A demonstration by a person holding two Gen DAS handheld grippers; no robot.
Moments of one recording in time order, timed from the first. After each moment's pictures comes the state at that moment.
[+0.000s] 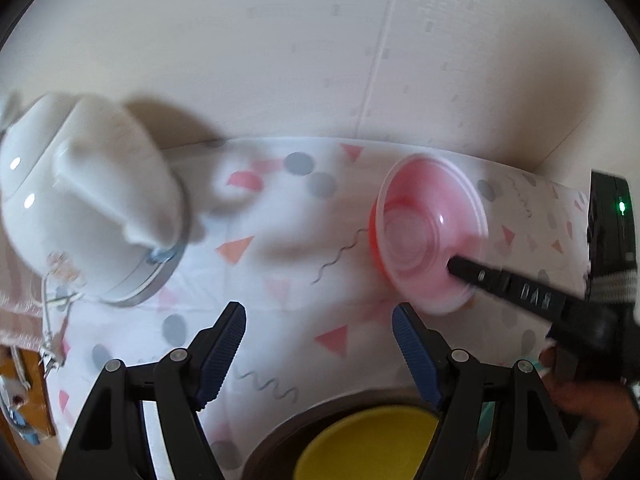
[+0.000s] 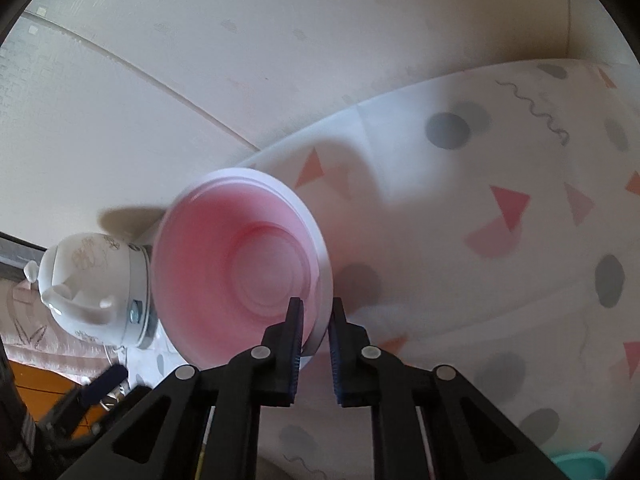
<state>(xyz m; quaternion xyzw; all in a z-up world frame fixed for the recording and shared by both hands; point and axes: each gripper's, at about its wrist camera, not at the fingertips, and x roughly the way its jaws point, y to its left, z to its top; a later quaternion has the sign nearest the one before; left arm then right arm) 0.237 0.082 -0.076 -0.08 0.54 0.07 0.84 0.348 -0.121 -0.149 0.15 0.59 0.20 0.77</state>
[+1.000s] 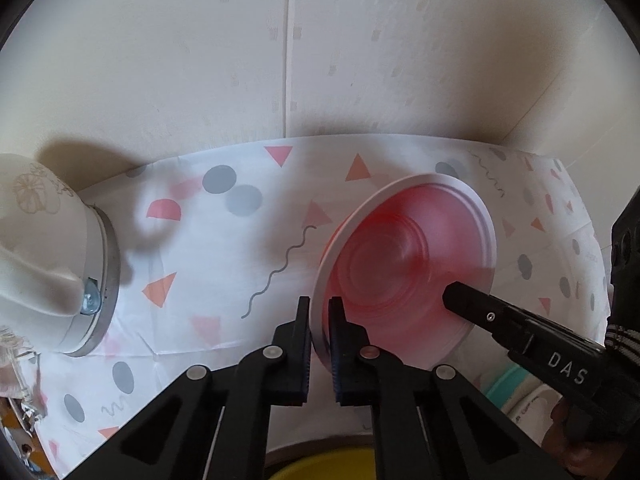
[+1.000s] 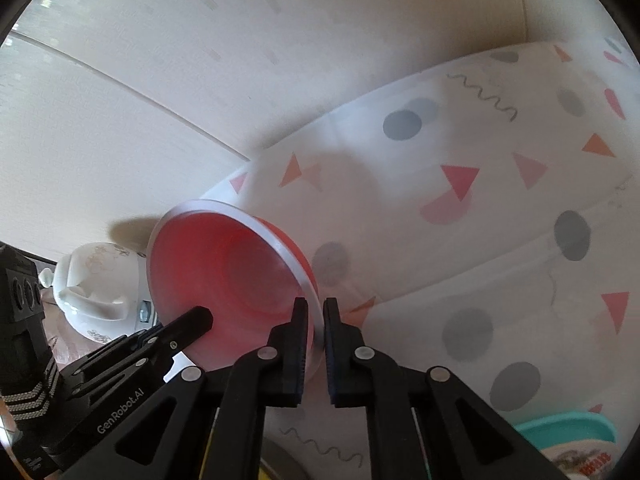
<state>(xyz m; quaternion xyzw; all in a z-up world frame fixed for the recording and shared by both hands) 0.269 0.051 -0.088 -0.05 0.55 -0.01 0.84 0.322 -0.136 -0.139 0.18 0.57 0.18 0.78</state>
